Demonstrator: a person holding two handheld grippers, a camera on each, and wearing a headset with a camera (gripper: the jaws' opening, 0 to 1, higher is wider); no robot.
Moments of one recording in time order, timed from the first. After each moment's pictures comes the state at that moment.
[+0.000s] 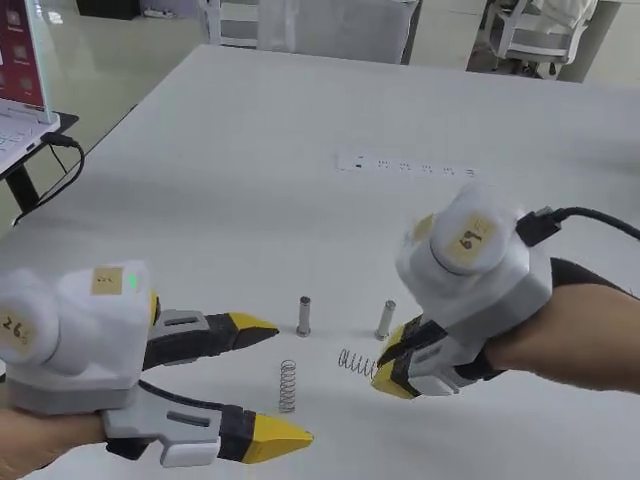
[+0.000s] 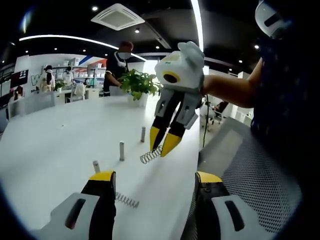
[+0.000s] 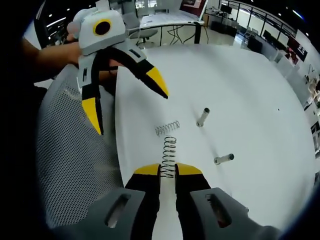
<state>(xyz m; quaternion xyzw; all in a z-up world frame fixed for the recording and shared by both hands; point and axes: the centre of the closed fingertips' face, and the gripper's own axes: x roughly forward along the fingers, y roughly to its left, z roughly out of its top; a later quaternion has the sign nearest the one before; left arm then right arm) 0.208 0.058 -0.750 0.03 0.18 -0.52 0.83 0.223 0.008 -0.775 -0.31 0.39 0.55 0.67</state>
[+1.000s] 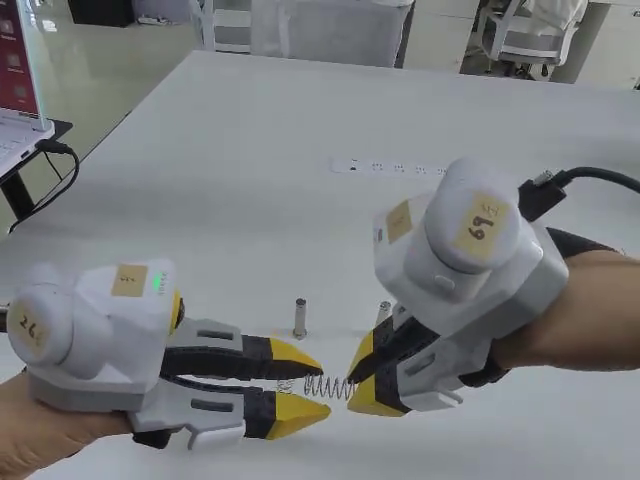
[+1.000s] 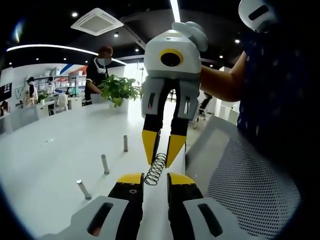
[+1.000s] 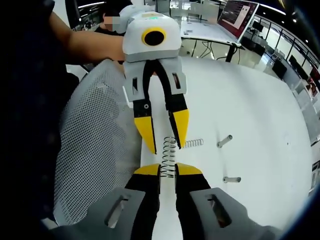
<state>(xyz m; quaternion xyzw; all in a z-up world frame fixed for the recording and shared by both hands) 0.194 0.032 -0.737 0.06 0.14 -0.59 0.79 0.186 0.027 -0.748 -0.35 0.34 0.64 0.60</state>
